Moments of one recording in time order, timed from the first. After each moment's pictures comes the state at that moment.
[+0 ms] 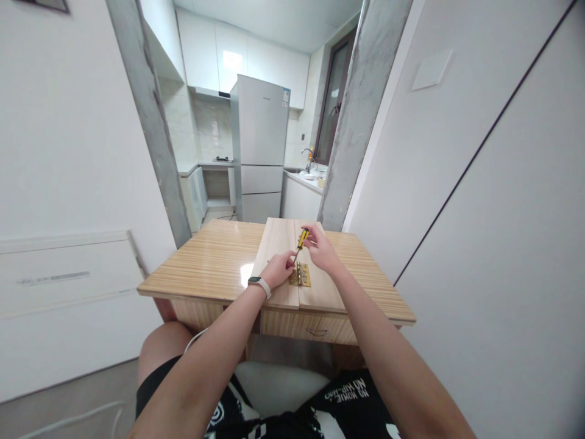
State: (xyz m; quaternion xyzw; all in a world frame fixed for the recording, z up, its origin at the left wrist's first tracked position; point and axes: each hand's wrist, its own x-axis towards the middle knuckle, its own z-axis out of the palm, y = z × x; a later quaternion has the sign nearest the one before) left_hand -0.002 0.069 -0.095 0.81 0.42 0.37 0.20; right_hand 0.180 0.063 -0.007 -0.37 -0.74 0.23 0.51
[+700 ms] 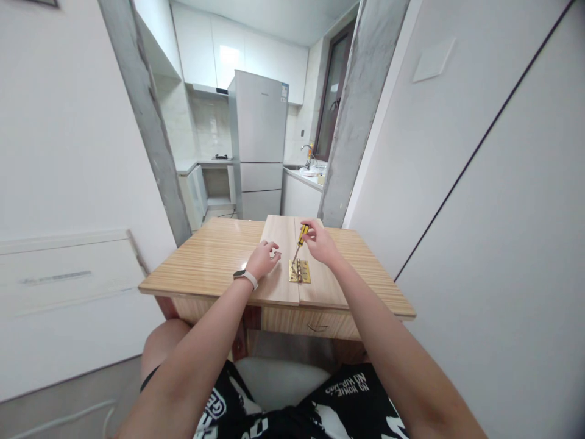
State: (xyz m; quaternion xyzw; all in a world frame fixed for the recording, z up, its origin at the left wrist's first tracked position) left_hand -0.050 0.082 -0.091 0.77 0.51 0.38 0.08; right_hand 0.184 0.070 0.000 -0.41 -0.76 0.18 0.48
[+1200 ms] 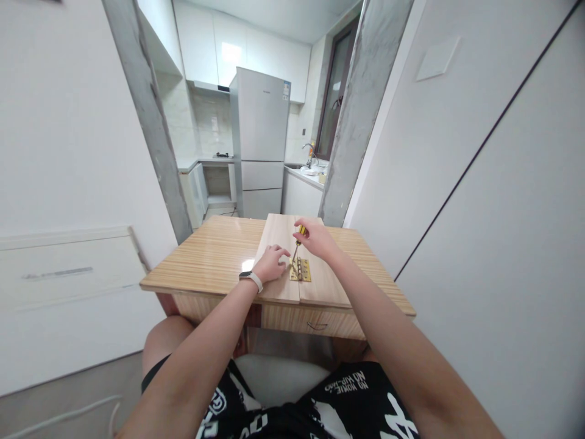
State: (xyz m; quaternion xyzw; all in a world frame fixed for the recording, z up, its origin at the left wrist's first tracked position) left_hand -0.029 0.071 -0.097 0.83 0.45 0.32 0.08; right_hand 0.173 0.064 0.025 -0.45 -0.83 0.00 0.33
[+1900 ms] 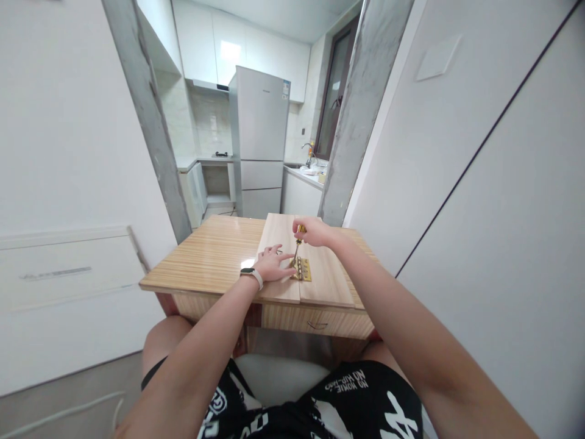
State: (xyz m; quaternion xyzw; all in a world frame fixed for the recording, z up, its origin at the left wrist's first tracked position) left_hand -0.035 0.058 -0.084 0.83 0.52 0.16 0.09; right_hand 0.162 0.074 0.065 -0.47 -0.87 0.04 0.14
